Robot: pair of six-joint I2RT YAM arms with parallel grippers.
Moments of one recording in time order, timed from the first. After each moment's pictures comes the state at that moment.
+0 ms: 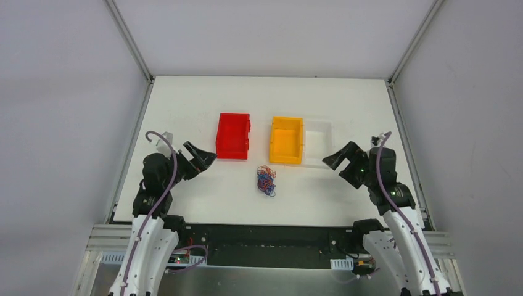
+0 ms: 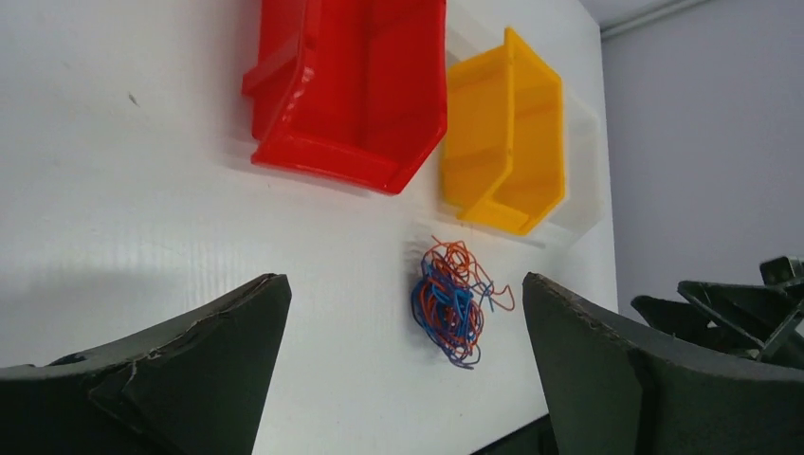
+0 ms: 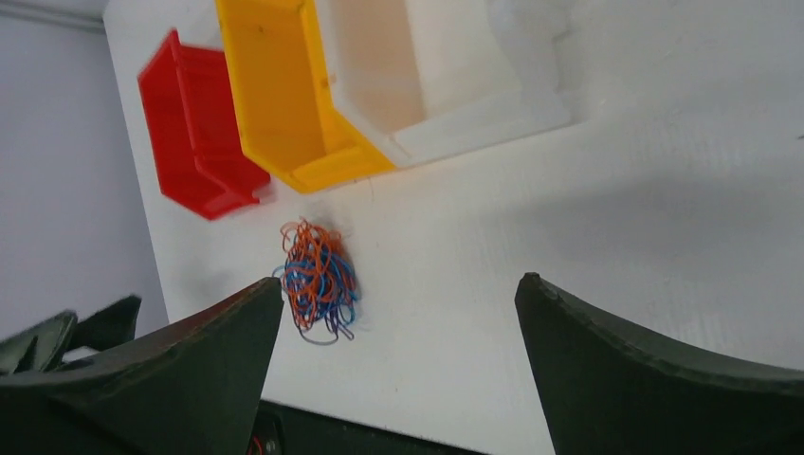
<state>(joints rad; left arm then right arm) -0.02 0.44 0.45 -0.36 0.32 -0.75 0.14 0.60 0.61 -0.64 -0.18 0.79</state>
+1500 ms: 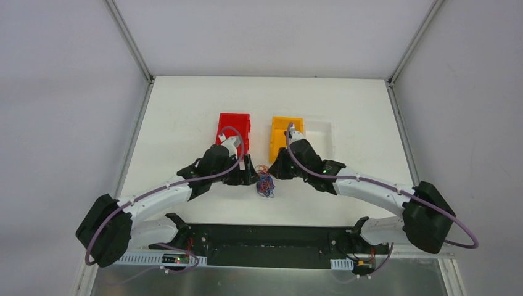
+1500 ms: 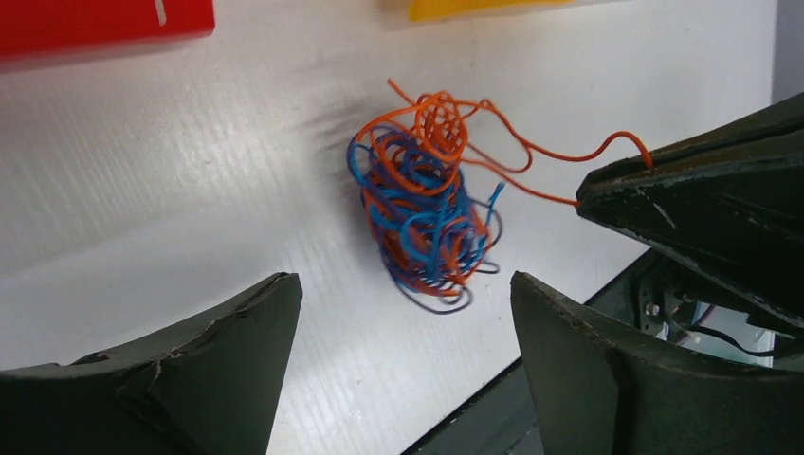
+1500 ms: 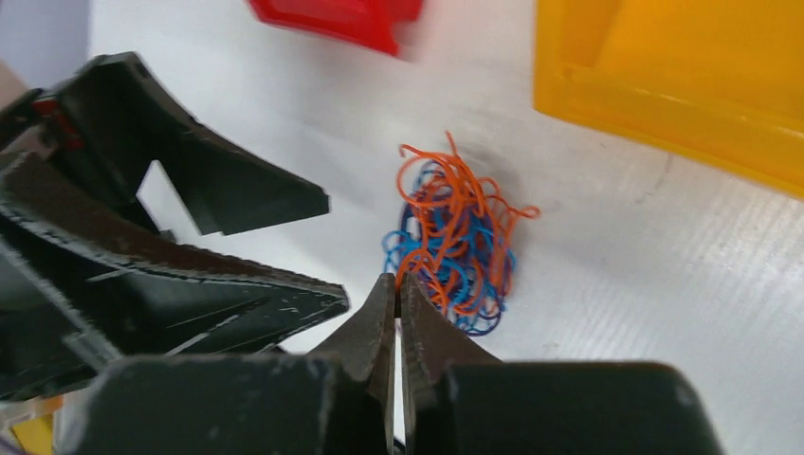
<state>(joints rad) -0.69 1.15 0.49 0.00 0.15 -0.70 0.91 1.32 0.73 -0.08 0.03 0.79</state>
